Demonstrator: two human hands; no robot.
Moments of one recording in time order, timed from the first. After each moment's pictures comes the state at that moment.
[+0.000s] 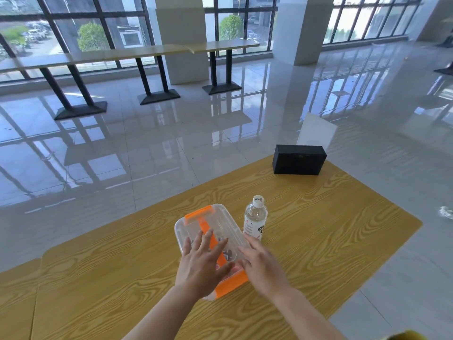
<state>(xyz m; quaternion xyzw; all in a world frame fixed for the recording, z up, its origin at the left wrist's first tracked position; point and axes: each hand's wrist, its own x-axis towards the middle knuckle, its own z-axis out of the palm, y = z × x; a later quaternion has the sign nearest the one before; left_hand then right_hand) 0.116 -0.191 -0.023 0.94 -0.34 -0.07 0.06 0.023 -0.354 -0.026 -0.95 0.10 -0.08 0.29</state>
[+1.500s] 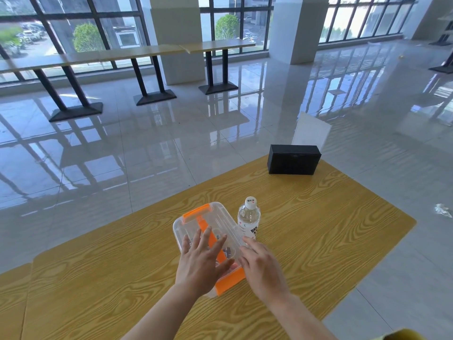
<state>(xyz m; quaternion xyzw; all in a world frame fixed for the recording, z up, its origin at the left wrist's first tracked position) 0.118 -0.211 -0.028 0.94 -0.34 -0.05 0.06 0.015 -0.363 -0.036 -0.96 0.10 -0.16 0.20</state>
